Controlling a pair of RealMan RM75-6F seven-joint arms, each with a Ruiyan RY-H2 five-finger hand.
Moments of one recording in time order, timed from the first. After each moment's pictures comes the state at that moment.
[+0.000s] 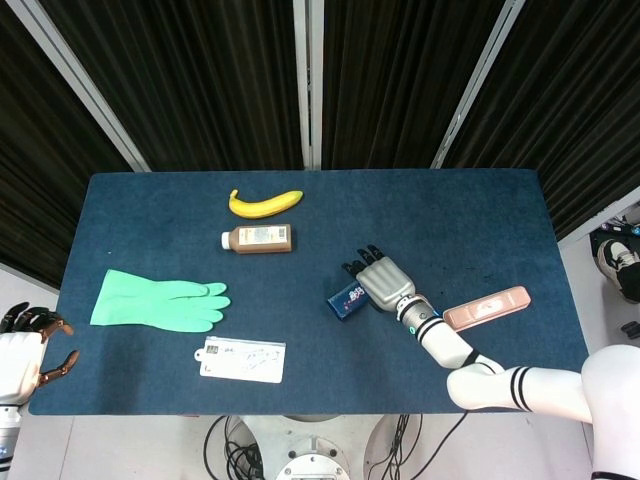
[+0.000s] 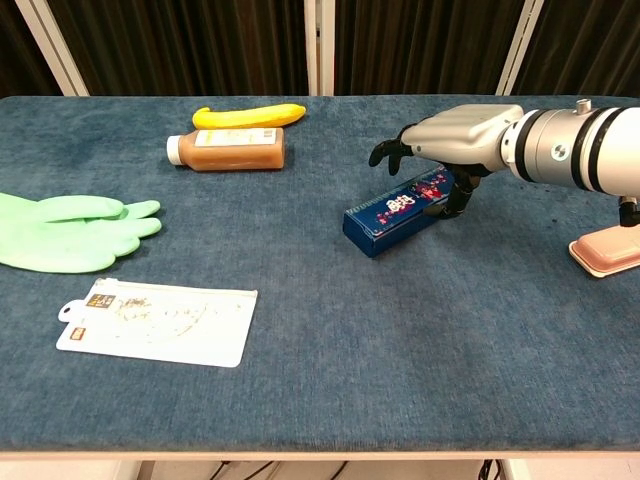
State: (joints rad) left arm -0.06 -1.11 -0.04 -1.62 1.50 1.51 0.05; right arm 1.00 -1.49 0.06 -1.49 -0.86 0.77 -0.57
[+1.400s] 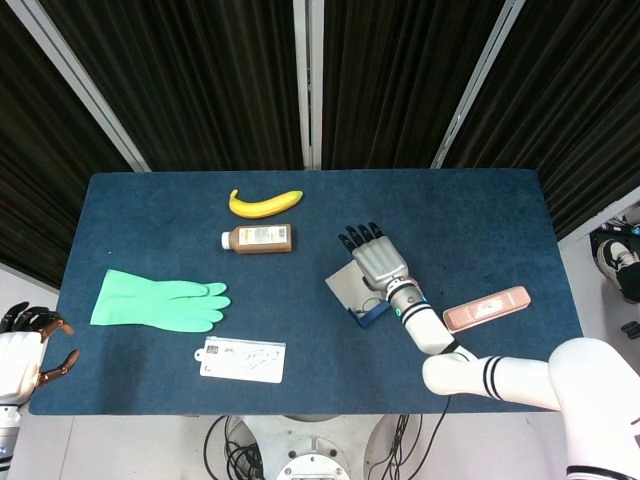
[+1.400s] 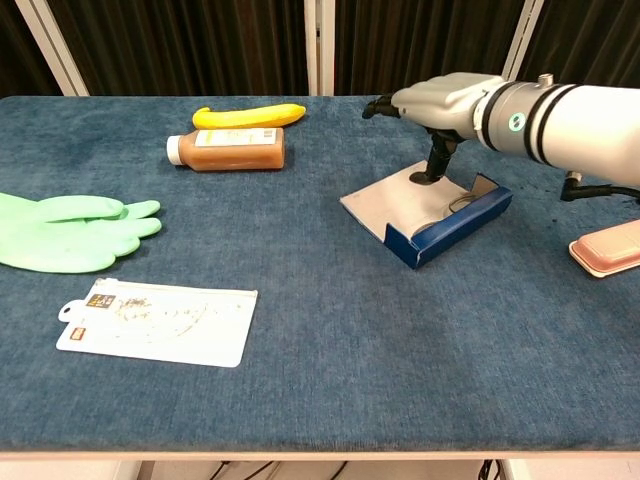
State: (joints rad) left arm -0.06 -1.11 -0.03 -1.62 1.50 1.51 0.04; right arm 1.06 -1.56 0.09 -1.42 -0.70 0.90 -0.61
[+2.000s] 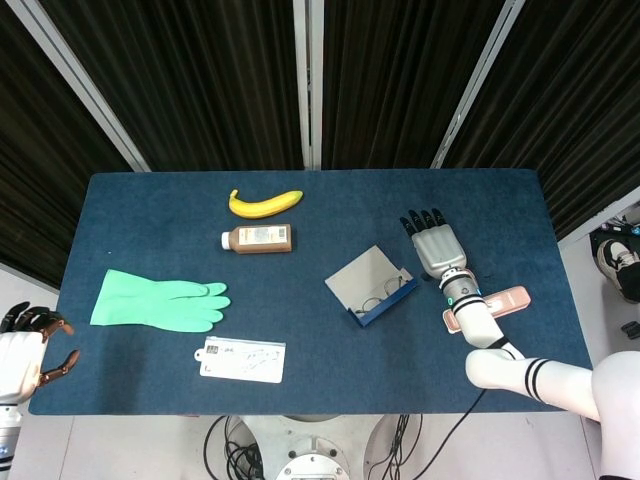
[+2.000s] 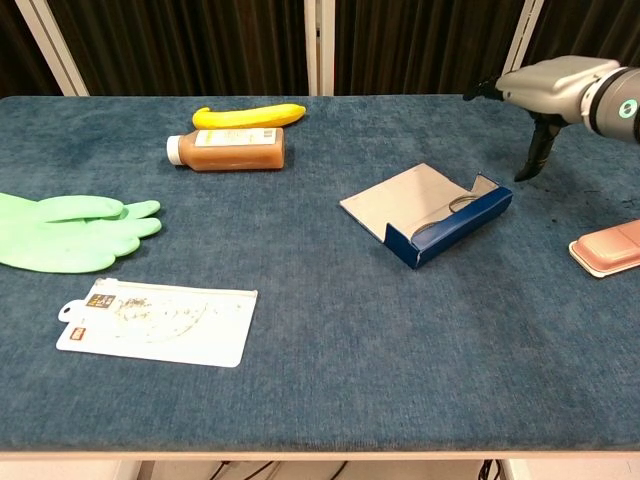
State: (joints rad) left arm -0.06 -1.11 -0.04 -1.62 1.50 1.51 0.06; right arm 0.95 -1.50 0.06 -1.27 -0.73 0.87 -0.56
